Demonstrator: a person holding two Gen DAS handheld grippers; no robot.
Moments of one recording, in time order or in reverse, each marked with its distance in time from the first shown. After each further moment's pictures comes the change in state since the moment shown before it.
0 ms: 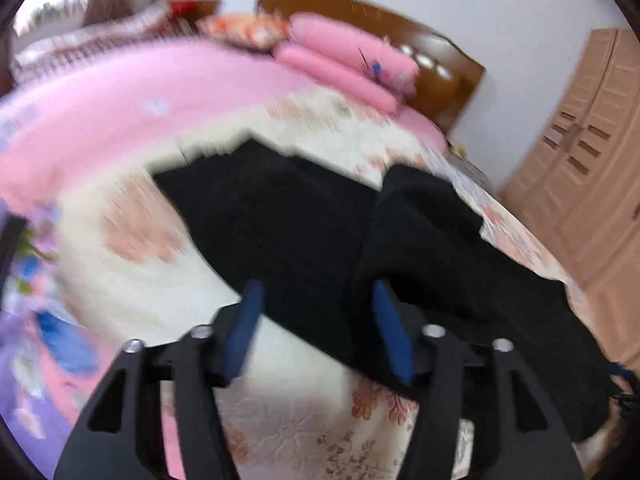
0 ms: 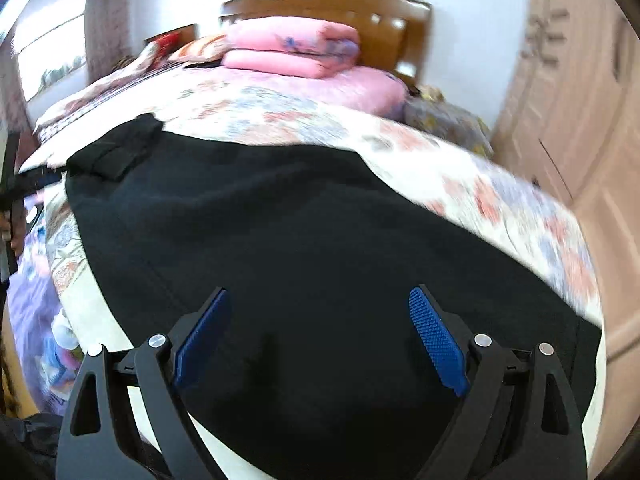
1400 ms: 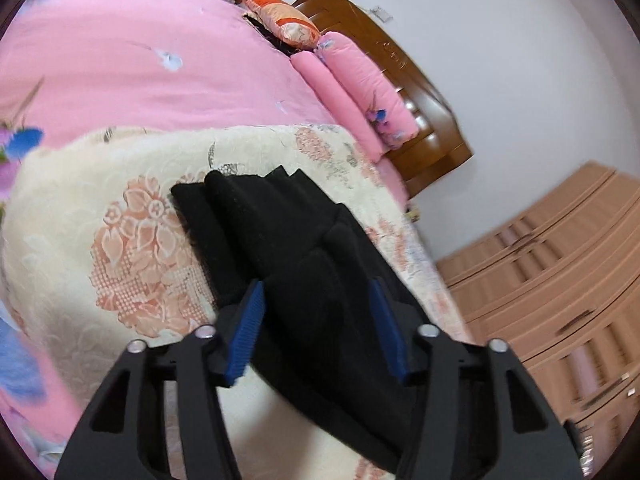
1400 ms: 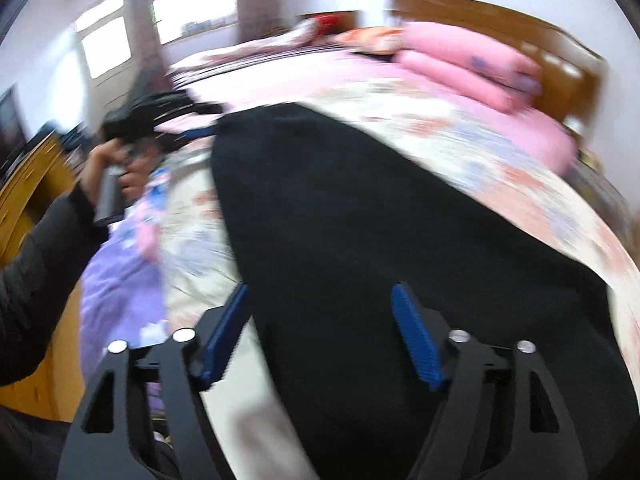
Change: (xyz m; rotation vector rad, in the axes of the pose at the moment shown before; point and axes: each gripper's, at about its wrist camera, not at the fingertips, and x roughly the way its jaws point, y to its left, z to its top) left arm 0.038 0.108 0.039 -0.389 0.012 -0.301; right arm 0.060 0.191 0.065 -0.350 0.011 0.484
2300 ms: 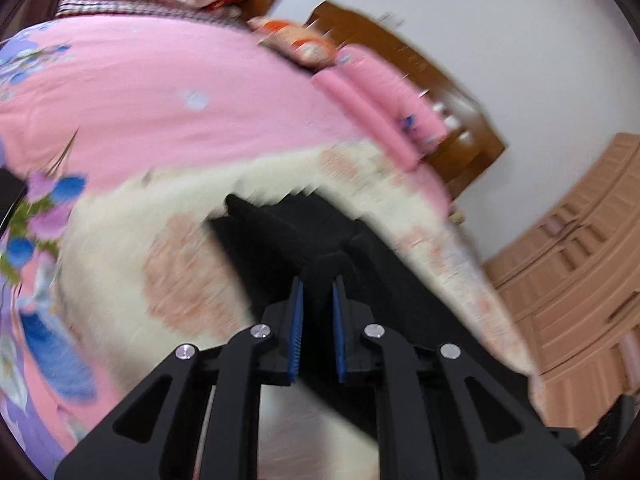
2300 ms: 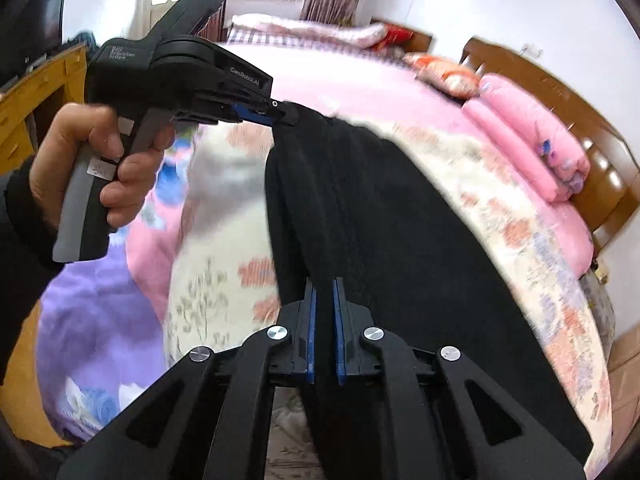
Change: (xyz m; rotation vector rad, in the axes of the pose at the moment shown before) left arm -0.024 -0.009 -0.013 0.077 -0.046 0.208; right arm 0.089 0.102 0.069 -0.317 0.043 -0.081
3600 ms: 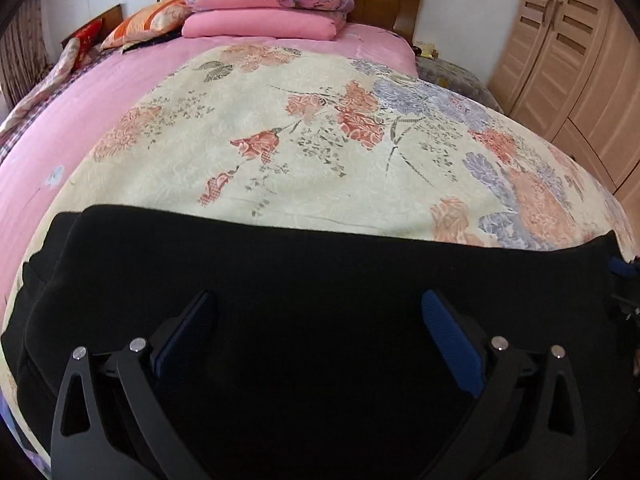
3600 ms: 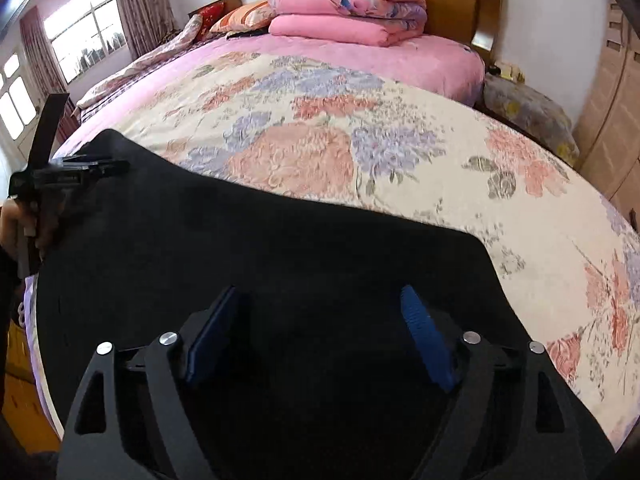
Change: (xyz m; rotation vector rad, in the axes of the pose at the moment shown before) left arm 0.163 -0.196 -0.048 0.638 0.296 0.134; right arm -0.065 -0.272 -0.205 0.643 0.088 -0.123
